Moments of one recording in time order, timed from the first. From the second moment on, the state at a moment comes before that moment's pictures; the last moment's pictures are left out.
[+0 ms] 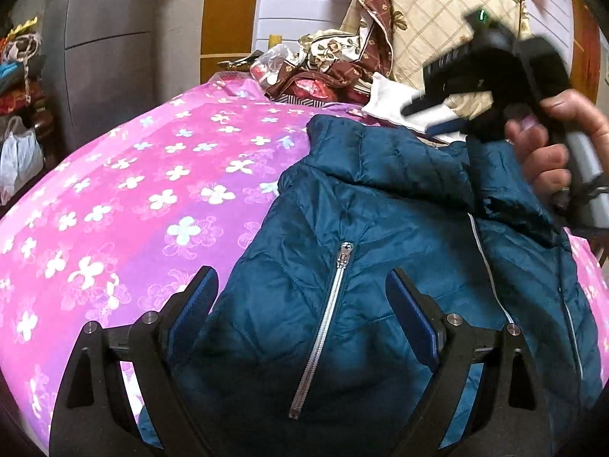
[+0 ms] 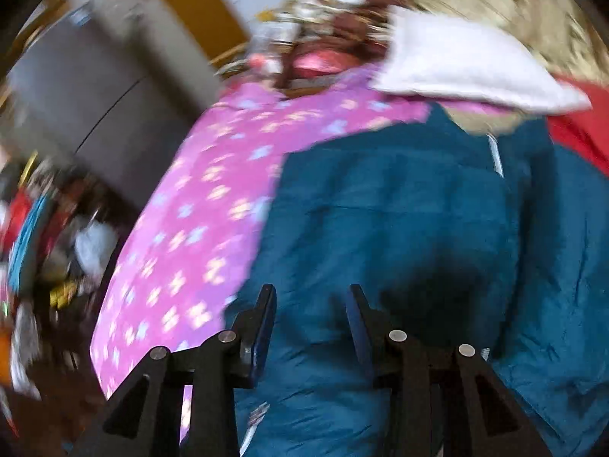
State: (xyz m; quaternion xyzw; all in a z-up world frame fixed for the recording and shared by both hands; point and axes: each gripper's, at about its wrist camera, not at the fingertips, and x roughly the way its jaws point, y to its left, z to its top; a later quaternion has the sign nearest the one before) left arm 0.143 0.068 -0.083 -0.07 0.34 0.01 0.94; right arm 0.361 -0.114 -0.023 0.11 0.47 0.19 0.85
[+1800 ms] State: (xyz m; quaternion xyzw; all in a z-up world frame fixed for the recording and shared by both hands) left arm 0.127 0.071 -0.069 -0.03 0.32 0.03 0.95; right arm 0.370 -0.122 -0.085 0.09 0.51 0.06 0.85
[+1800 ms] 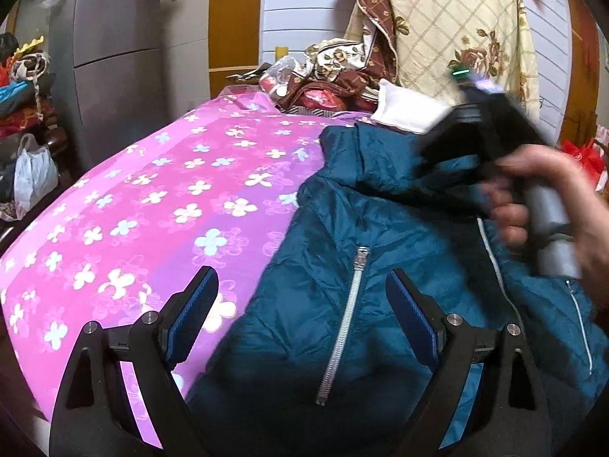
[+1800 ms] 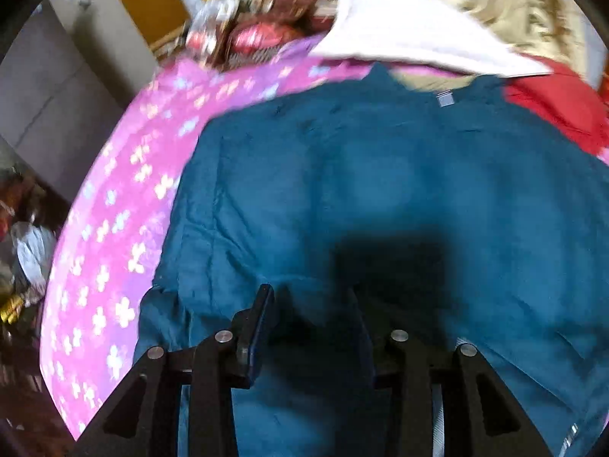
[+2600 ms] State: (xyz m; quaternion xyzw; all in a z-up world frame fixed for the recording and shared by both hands) left arm 0.086 0.158 -0.091 -0.11 0.46 0.03 0.88; right arm -0.011 -0.406 -0.110 0.23 0.47 -0.11 0.85
